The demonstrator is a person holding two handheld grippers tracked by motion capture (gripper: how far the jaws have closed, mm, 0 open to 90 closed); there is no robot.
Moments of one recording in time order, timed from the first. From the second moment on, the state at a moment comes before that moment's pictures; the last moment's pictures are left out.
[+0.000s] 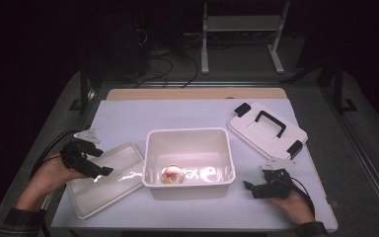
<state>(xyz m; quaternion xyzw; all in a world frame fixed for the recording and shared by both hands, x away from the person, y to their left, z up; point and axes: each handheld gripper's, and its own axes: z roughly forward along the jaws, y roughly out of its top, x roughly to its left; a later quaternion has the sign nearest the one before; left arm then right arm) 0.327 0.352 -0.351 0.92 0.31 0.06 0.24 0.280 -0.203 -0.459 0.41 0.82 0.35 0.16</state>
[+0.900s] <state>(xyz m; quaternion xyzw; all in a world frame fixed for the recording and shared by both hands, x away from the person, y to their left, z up) 0.326 0.350 -0.407 0.93 0.31 0.06 0.20 0.280 -0.203 -0.459 0.41 0.82 0.35 0.16</state>
